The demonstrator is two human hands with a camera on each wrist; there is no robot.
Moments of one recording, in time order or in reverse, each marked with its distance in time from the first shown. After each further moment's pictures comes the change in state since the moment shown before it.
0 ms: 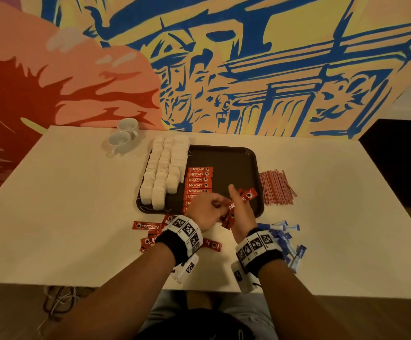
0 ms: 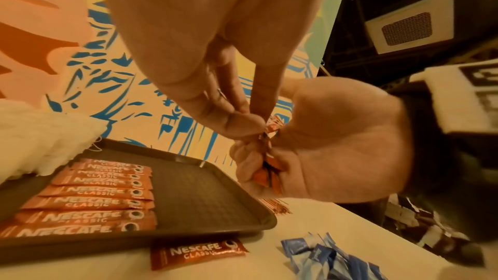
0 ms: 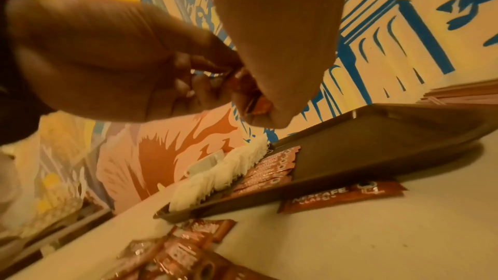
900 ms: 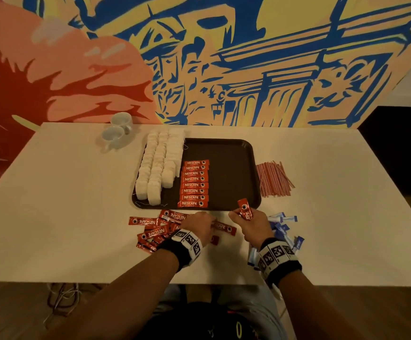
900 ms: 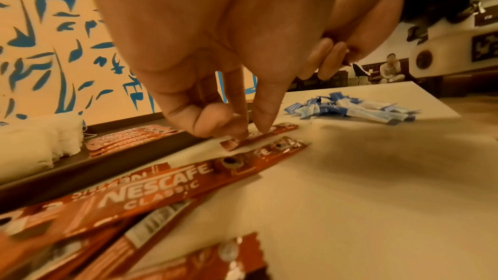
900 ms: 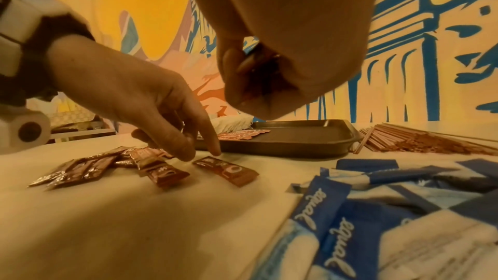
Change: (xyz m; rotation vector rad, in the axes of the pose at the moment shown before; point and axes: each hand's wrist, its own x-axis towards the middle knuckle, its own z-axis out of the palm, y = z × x) left_hand -0.001 -0.059 0.045 0.824 -0.123 -0.081; right_hand 0.004 0.029 -0.070 -0.635 0.060 -0.215
